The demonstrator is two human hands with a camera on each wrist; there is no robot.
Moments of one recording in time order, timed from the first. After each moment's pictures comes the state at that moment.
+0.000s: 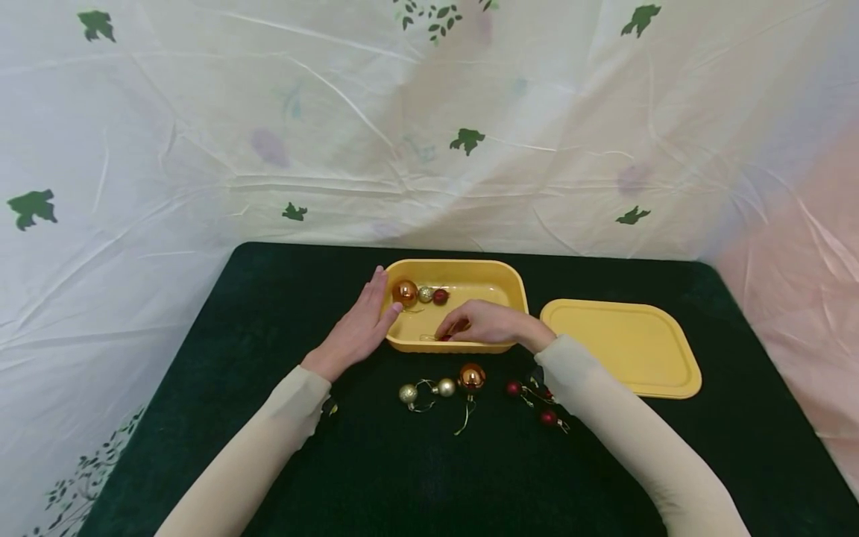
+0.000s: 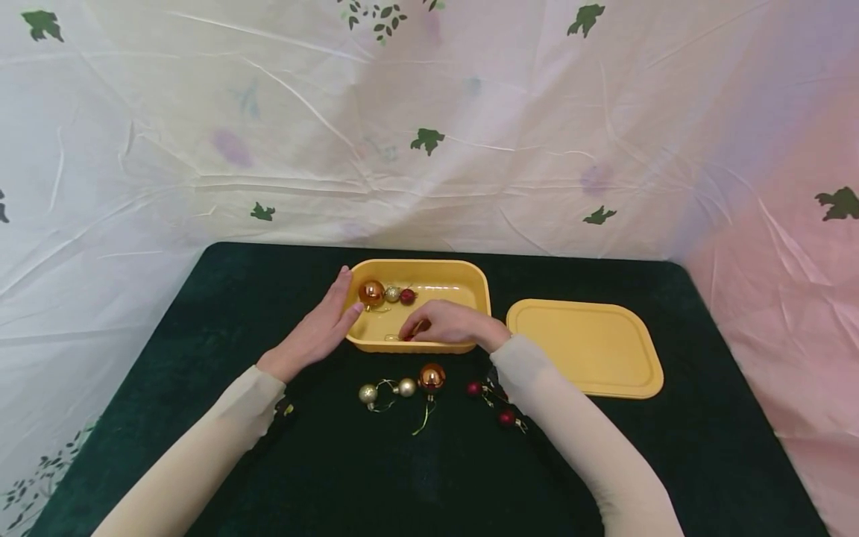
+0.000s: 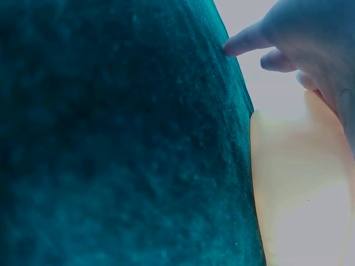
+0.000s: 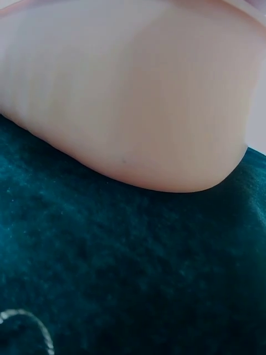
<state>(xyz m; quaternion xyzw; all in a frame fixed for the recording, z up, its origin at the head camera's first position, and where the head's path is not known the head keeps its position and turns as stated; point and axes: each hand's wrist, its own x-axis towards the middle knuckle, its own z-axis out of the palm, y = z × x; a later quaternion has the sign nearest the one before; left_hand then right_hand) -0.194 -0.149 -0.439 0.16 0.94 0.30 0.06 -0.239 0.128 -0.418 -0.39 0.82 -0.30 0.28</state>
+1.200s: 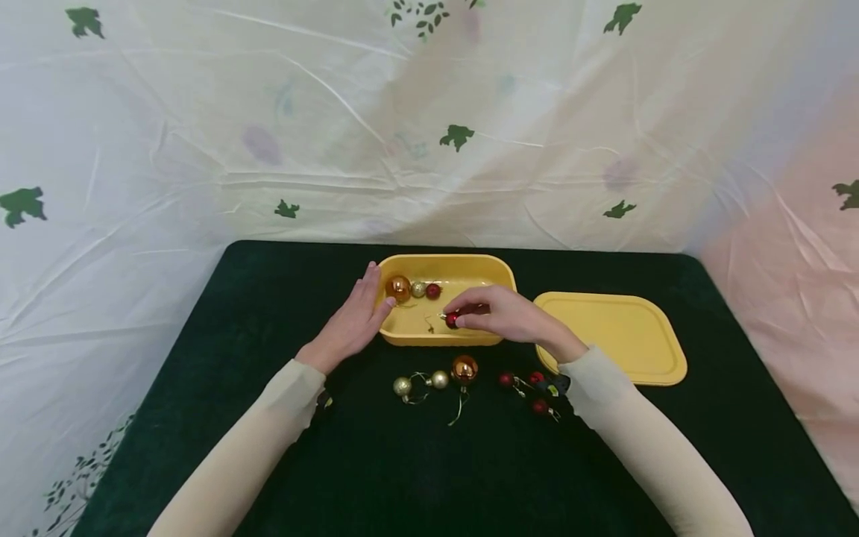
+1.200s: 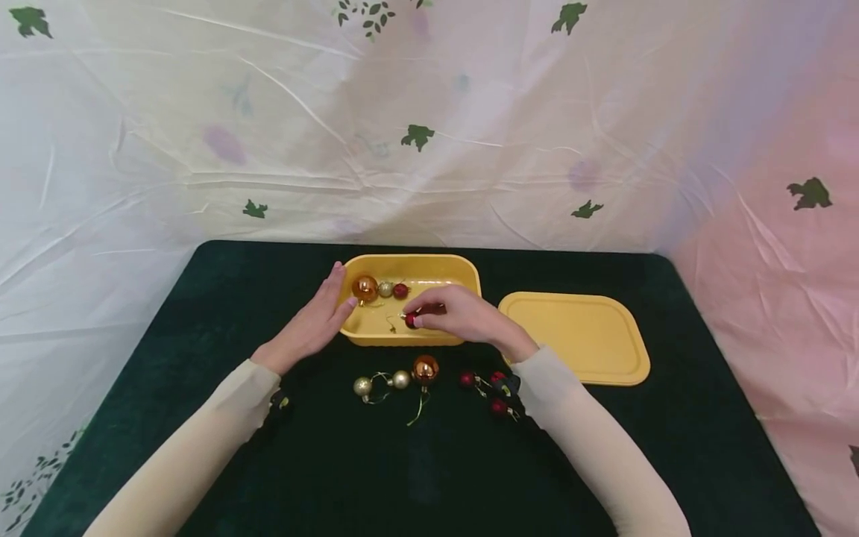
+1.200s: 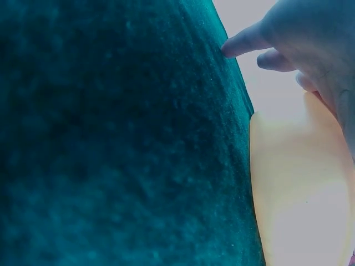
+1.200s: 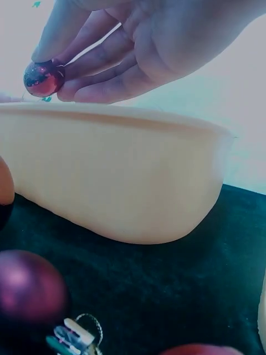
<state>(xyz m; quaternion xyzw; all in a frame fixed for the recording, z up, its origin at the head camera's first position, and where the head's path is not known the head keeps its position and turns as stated) -0.196 -0.149 -0.439 0.18 0.94 0.29 0.05 -0.203 0.159 -0.379 -0.34 0.85 -0.37 0.17</state>
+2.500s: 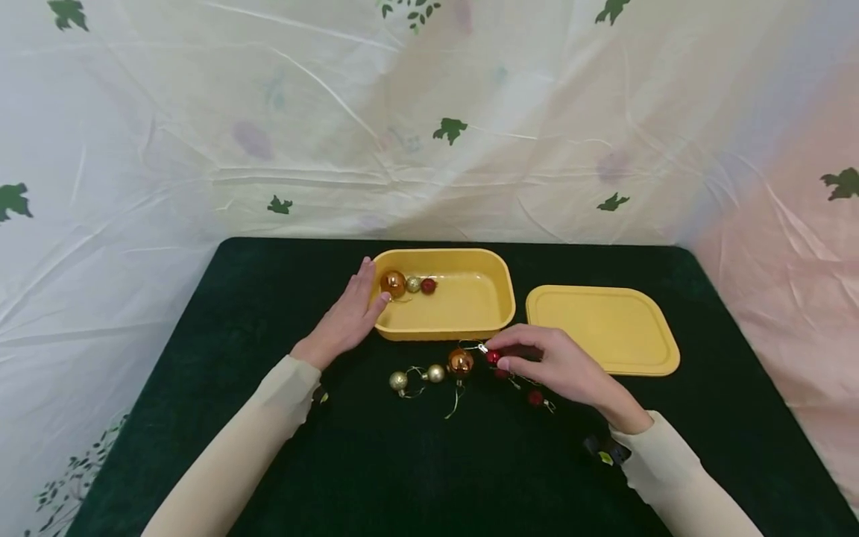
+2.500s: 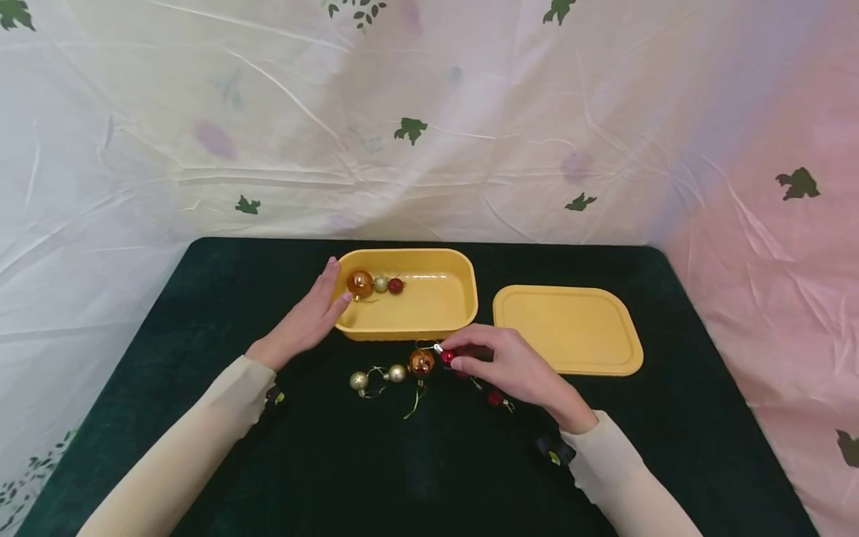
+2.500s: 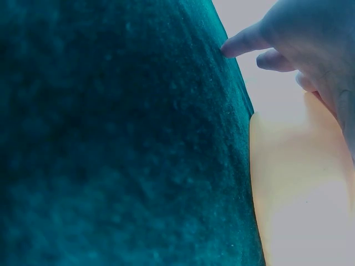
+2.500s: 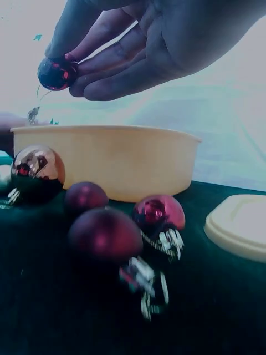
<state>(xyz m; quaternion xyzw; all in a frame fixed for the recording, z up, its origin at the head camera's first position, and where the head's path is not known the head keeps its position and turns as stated) -0.196 -0.149 -0.438 0.18 0.93 0.30 0.06 -0.115 0.216 -0.386 -0.26 0.85 -0.44 0.14</state>
